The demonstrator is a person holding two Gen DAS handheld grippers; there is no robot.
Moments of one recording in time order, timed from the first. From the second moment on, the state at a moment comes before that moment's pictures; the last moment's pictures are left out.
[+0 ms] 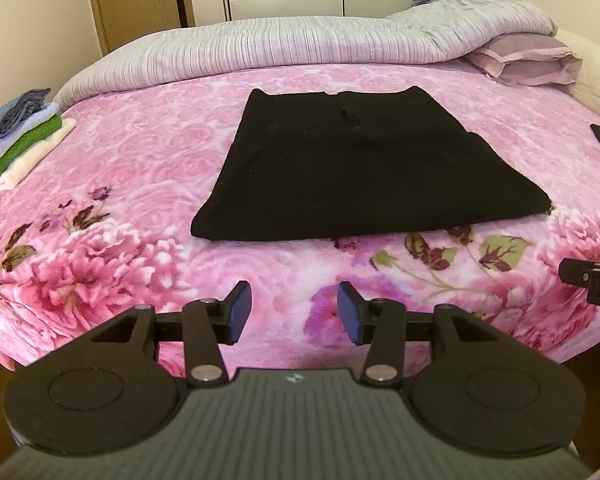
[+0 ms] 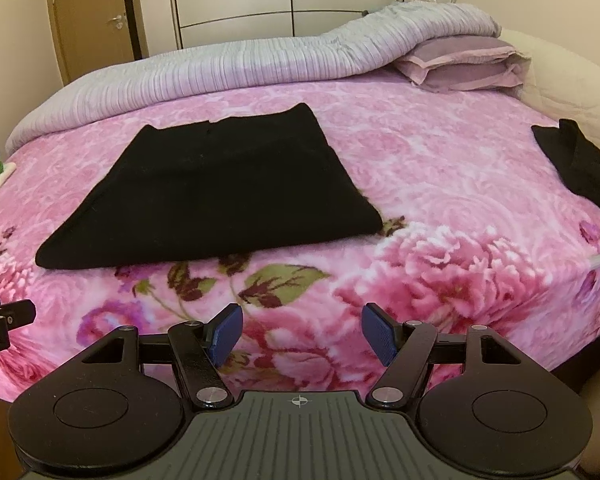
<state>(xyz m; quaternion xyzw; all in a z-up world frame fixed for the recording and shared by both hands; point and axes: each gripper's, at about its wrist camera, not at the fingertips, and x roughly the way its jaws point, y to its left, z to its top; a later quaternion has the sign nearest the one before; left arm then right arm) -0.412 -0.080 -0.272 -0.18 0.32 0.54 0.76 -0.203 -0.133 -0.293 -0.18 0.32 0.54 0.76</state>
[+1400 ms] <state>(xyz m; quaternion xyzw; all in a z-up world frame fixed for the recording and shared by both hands) -0.519 0.108 -0.379 -0.57 -0.02 0.46 0.68 -0.022 -0.050 -0.388 0.20 0.52 0.48 0.68</state>
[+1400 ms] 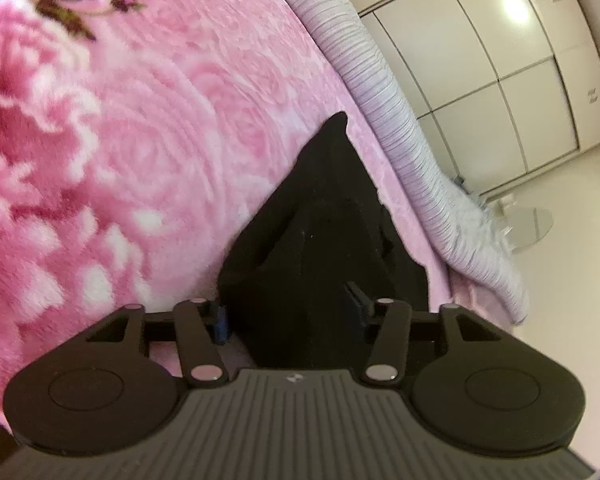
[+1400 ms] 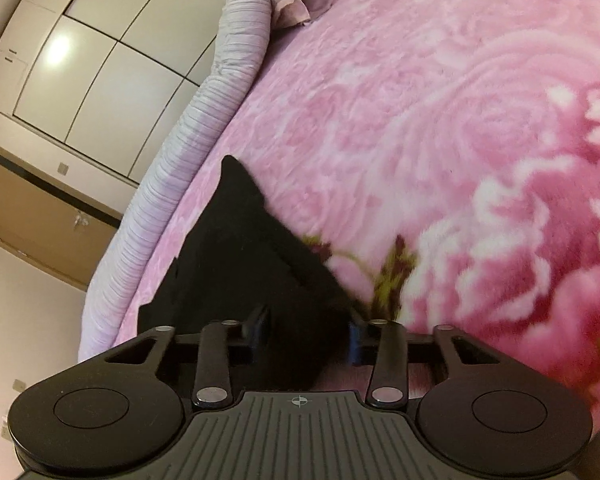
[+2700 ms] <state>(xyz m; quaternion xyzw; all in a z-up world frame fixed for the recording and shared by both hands) -0.597 -0.059 -0.341 -0.57 0.04 0.40 0.72 -0.051 -0.223 -0.333 0.20 0.56 0.51 0.62</state>
